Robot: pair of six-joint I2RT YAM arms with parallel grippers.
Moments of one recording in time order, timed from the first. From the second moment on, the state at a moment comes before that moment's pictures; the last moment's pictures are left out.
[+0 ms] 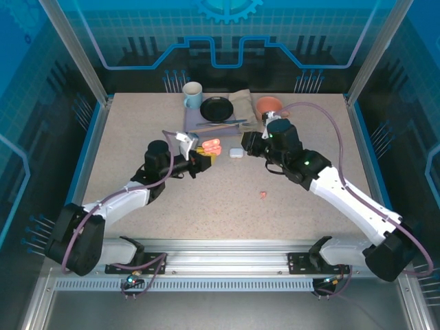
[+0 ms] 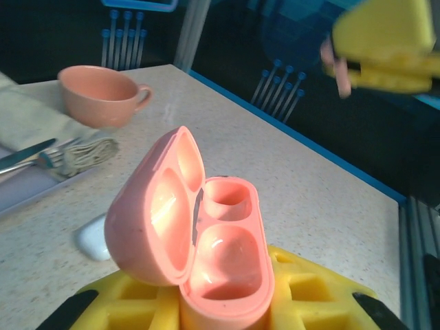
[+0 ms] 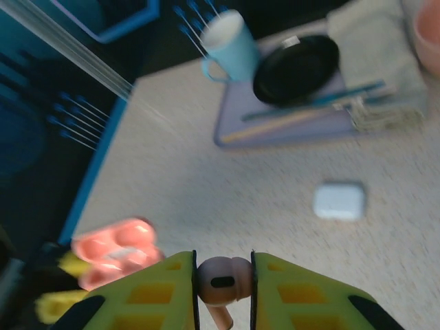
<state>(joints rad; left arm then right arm) -0.38 1.31 0.63 0.49 0.65 -0.21 0.64 1.22 1.13 -0.36 0.06 0.66</state>
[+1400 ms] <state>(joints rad) -0.54 1.44 0.88 0.57 0.62 -0.20 0.68 1.16 0.90 0.25 -0.11 0.58</state>
